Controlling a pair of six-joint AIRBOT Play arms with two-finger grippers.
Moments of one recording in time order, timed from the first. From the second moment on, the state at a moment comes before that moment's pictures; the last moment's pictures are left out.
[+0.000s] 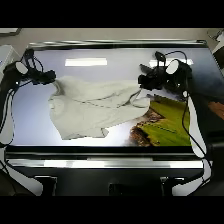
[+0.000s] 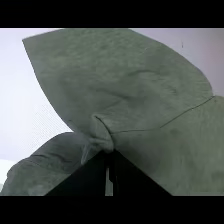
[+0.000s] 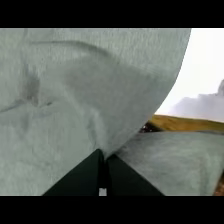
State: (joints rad) left arm 0.10 -1.90 1.87 1.31 -1.00 -1.57; right arm 0.11 -1.77 1.72 -1.16 1.07 1.62
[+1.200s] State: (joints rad) left arm 0.21 -1.57 1.99 1.28 -1.59 -1.70; right arm -0.24 -1.95 1.64 -0.85 1.35 1.31
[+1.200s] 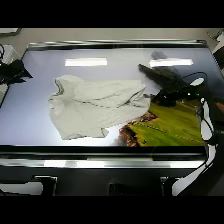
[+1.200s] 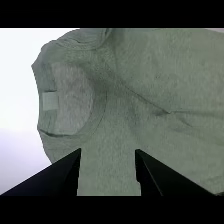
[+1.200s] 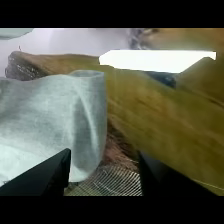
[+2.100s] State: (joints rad) left arm 0.23 -1.52 1.85 1.36 -1.64 -1.71; right arm -0.15 -1.99 1.64 -0.87 1.25 1.28
